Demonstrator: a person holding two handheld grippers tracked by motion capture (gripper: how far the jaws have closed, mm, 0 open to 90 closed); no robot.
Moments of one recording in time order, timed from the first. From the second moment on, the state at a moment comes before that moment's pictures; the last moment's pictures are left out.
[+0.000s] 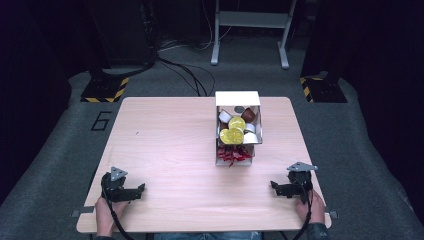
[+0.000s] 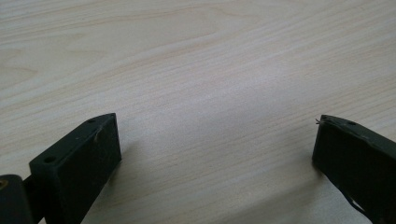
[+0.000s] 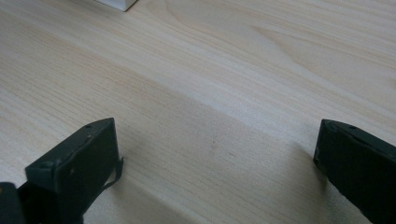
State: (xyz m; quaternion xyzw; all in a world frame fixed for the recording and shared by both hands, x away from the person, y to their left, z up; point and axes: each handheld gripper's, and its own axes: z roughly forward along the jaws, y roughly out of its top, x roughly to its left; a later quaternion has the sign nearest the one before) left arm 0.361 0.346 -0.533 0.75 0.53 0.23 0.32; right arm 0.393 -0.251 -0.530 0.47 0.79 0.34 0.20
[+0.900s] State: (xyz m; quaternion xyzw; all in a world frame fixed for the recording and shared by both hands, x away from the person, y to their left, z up) left arm 0.370 0.328 -0.486 0.79 0.46 0.20 0.35; right arm 0.393 -0.251 -0.530 0.47 0.79 0.34 0.20
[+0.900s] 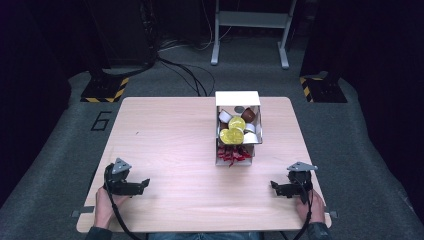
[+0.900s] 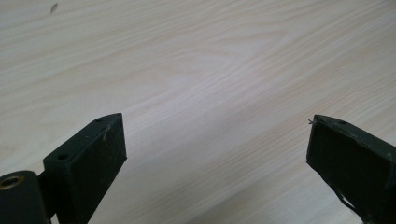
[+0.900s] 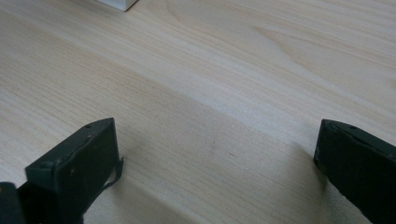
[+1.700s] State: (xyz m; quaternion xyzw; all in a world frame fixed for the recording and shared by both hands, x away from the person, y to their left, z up) left arm 0.387 0.278 -0.420 0.82 0.38 0.21 0.38; right arm 0.394 -0.251 -0.530 0.47 0.79 0.34 0.20
